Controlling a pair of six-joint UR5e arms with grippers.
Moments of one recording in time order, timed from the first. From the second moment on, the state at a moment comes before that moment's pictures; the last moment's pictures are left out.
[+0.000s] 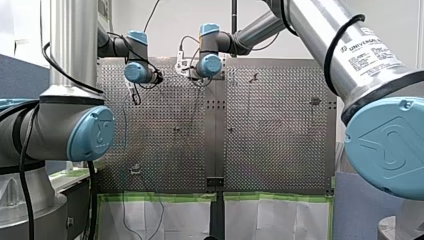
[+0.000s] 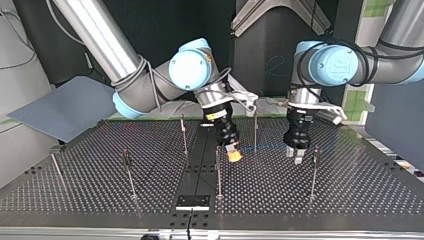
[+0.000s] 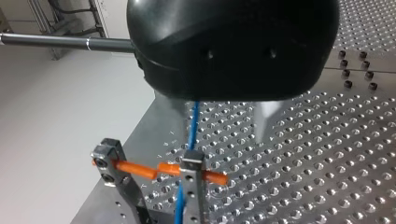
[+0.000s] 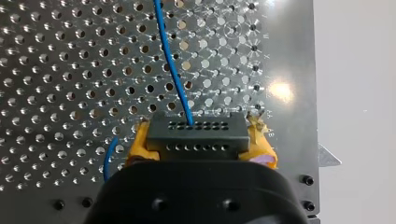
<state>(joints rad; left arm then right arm) -0.01 -1.59 -1.86 -2.69 -1.51 -1.84 2.44 -0.98 1.02 -0.12 1.68 1.66</state>
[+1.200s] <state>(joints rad) -0.06 -1.59 -1.90 -2.74 -1.64 -1.83 2.45 -0.98 1.02 -0.10 1.67 1.68</state>
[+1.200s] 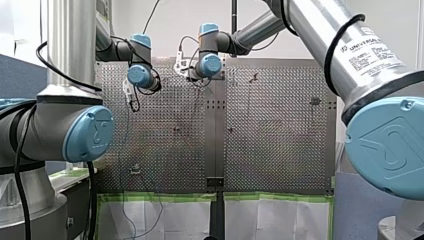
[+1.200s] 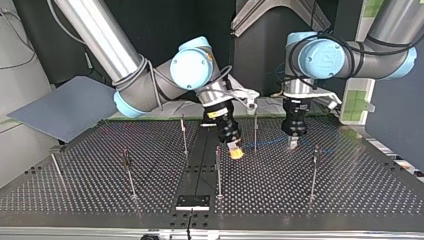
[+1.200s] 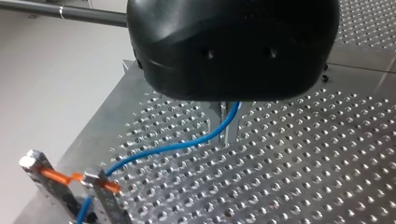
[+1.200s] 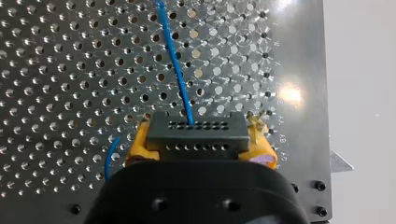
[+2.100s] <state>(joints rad) -0.06 -1.56 -1.89 -2.74 -1.67 -1.84 2.45 -0.97 1.02 -0.10 1.67 1.68</state>
